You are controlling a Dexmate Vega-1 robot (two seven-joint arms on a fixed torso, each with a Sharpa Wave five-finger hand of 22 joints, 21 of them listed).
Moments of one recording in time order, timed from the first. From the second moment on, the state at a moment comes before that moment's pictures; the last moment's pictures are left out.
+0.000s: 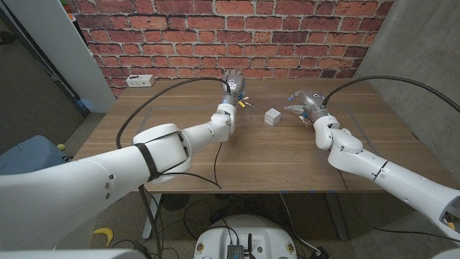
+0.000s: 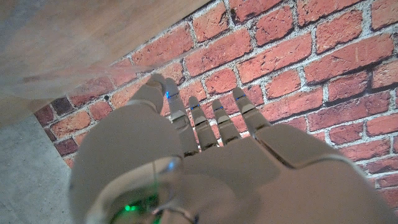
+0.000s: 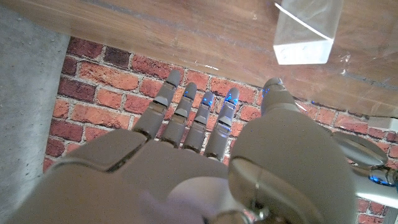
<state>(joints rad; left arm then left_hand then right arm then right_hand) 0.11 -0.03 1.24 -0.46 0.51 0.32 0.75 0.95 0.12 0.36 -0.14 0.20 0.75 -0.09 0.17 0.34 0.40 -0.11 0.20 0.19 0.23 -0.04 0.17 0.17 0.22 0.11 0.24 0.19 -0.71 -0.82 -0.75 -1.81 -0.54 -0.62 -0.18 0.78 0.01 0.20 -0.09 0.26 0.70 -0.16 0.20 0.19 0.51 -0.07 0.24 0.22 0.48 -0.05 0.26 0.35 0.54 0.05 0.23 0.19</state>
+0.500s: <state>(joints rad) 0.06 -0.06 1.36 -0.38 0.39 0.37 0.73 0.86 0.12 0.31 -0.12 0.18 0.45 -0.12 0.17 0.27 0.32 -0.10 0.20 0.20 0.22 -0.04 0.19 0.17 0.20 0.12 0.23 0.19 -0.68 -0.81 -0.78 -1.81 -0.59 -0.65 -0.05 0.79 0.00 0.20 -0.10 0.26 0.70 -0.17 0.20 0.19 0.52 -0.08 0.22 0.22 0.48 -0.05 0.26 0.34 0.54 0.05 0.23 0.19</state>
